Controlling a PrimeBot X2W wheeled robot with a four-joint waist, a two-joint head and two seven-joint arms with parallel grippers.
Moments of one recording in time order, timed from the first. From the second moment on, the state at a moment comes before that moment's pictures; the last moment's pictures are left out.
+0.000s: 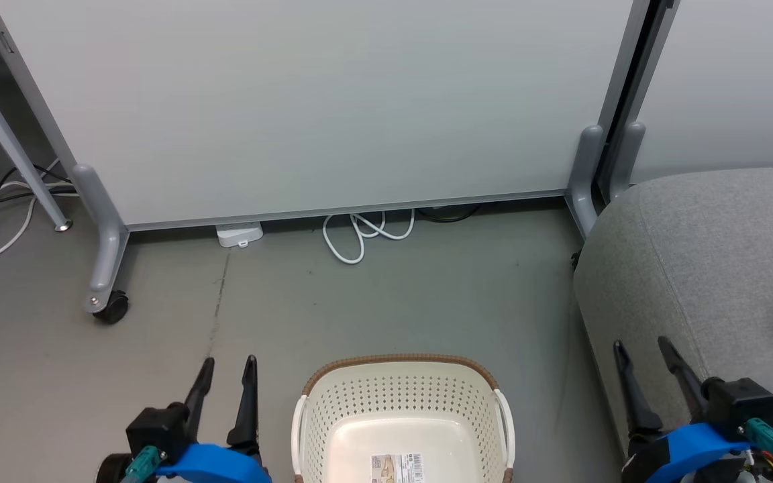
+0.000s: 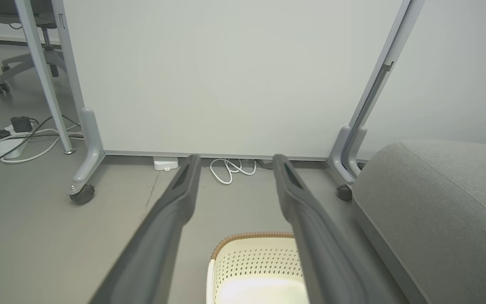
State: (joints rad) left arm -0.08 0.05 -0.11 0.45 -0.26 -0.13 -0.26; right arm -0.02 -0.05 -0.06 0.19 0.08 0.13 -0.12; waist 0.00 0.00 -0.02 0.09
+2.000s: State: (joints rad) left arm -0.04 0.05 0.01 0.38 -1.00 -0.13 -0.05; right arm -0.04 -0.04 -0.09 0.27 0.92 0.13 0.01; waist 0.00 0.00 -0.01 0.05
